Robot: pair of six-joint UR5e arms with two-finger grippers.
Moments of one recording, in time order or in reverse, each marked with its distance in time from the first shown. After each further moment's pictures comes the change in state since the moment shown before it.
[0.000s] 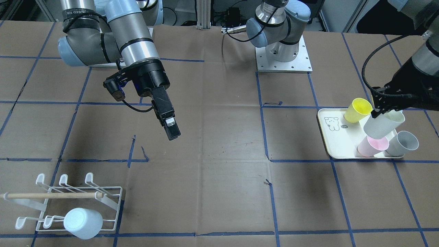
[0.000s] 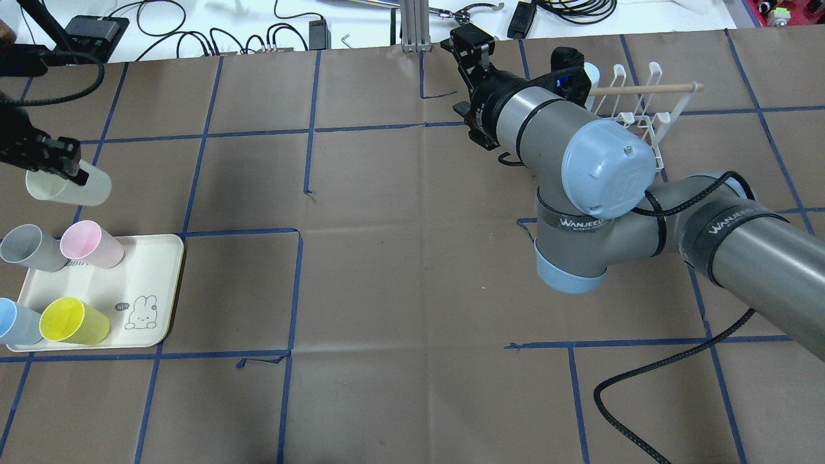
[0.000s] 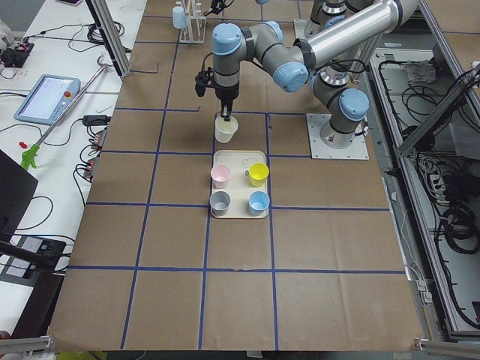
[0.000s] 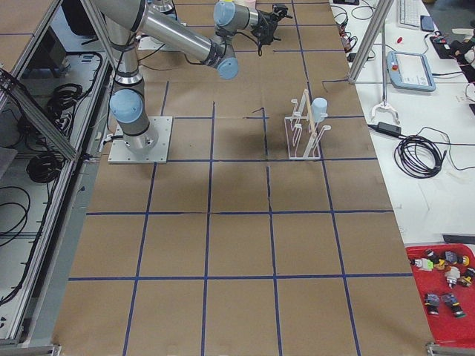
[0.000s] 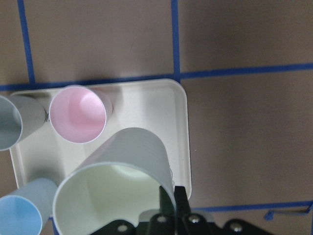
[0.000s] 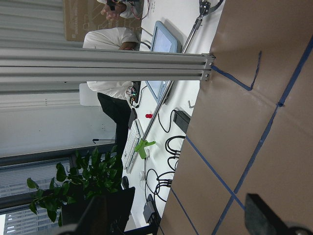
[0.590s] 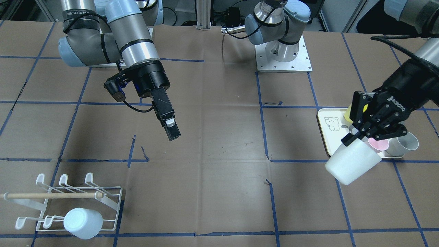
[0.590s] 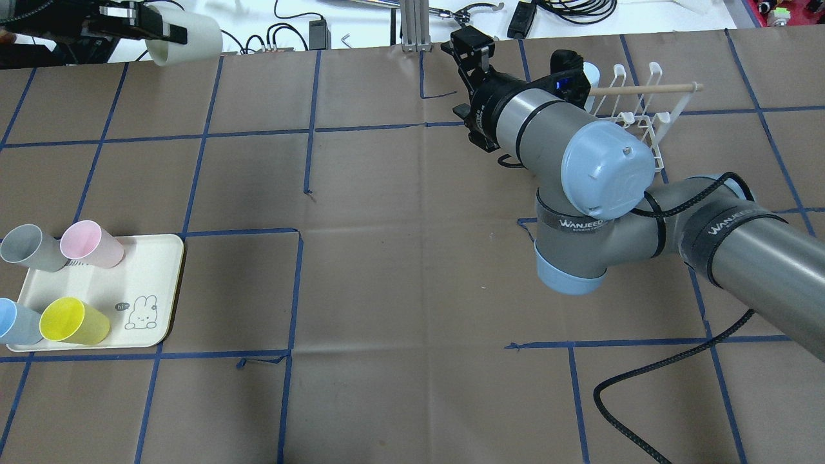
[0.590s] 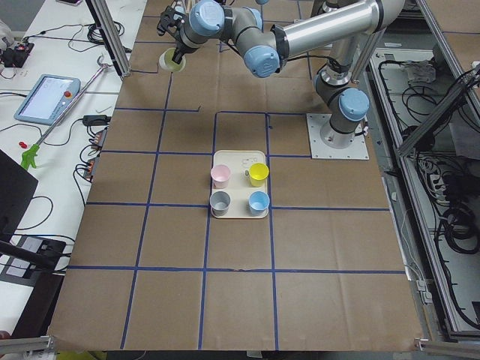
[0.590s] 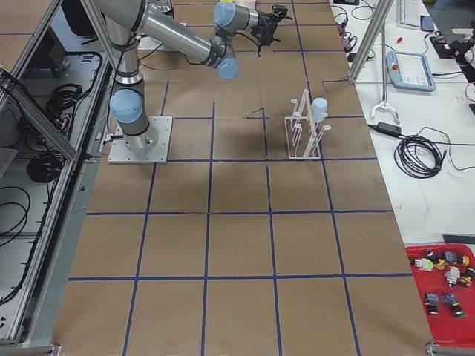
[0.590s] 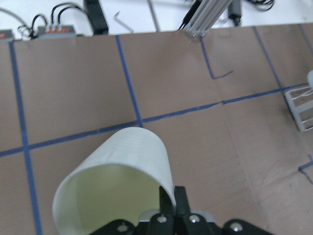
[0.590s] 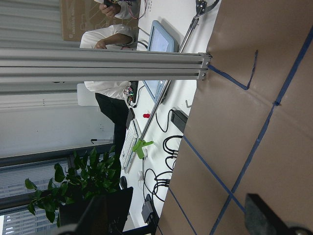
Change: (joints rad) left arm -0.111 -0.054 0.038 0.266 -0.654 0.008; right arm 0.000 0.001 0.003 0.002 0.000 0.009
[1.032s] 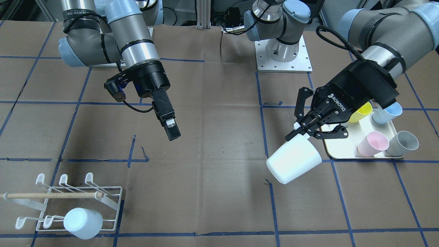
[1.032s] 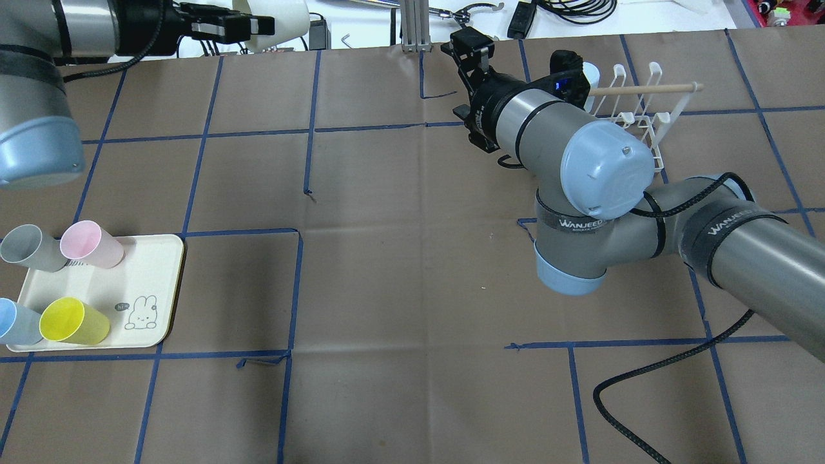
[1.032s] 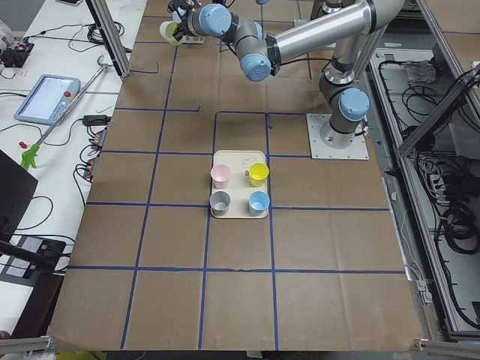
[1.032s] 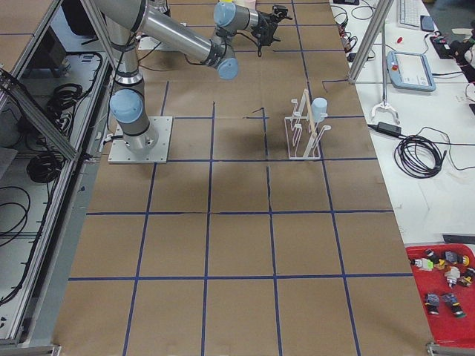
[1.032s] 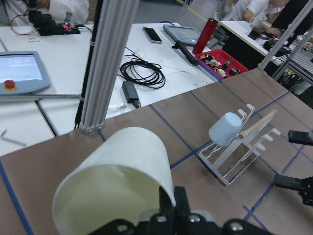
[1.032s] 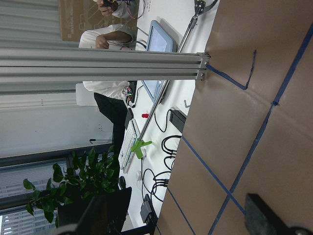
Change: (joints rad) left arm -0.109 -0.003 -0.226 0.457 -0.208 -0.001; right arm 0.000 0.001 0.002 0.008 0.000 -0.009
